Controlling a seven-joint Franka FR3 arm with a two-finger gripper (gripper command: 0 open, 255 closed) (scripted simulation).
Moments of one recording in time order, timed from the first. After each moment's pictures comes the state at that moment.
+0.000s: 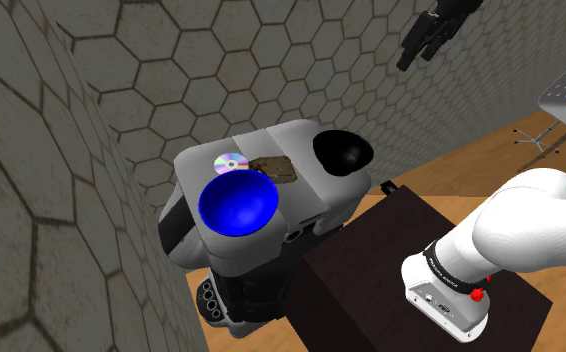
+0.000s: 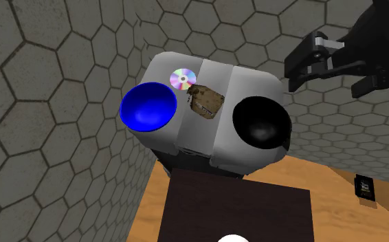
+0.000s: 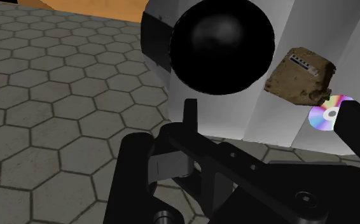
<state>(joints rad) 0.01 -0.83 -0.04 -2.35 -0.05 1.68 -0.04</state>
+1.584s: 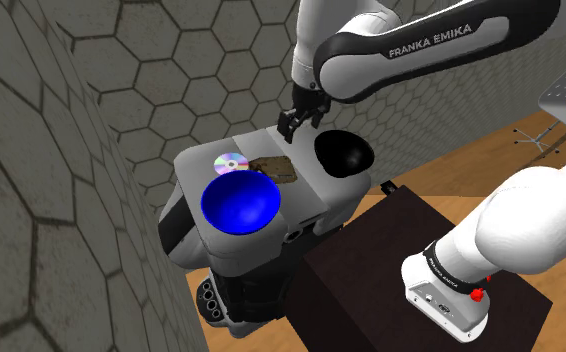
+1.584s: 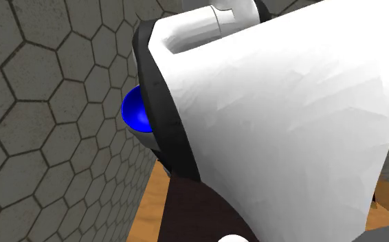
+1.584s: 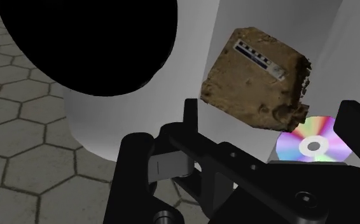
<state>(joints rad) 0.07 -0.24 0.28 -2.39 -0.07 2.20 0.33</state>
